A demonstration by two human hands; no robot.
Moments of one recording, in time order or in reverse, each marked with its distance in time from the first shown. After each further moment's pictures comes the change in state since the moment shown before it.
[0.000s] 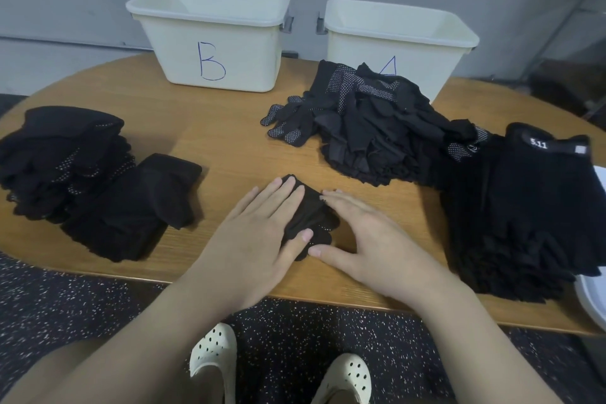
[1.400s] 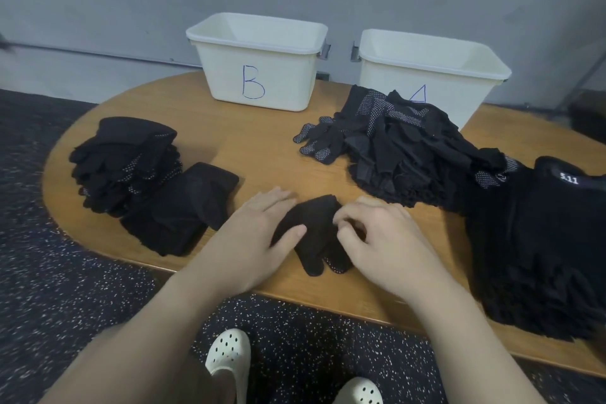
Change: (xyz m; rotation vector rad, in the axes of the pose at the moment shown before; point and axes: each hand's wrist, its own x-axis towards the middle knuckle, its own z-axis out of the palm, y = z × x) left_hand -0.008 -0.030 -0.022 -0.180 0.067 -0.119; right_hand 0.018 -0.025 -0.007 -0.050 0.231 -0.054
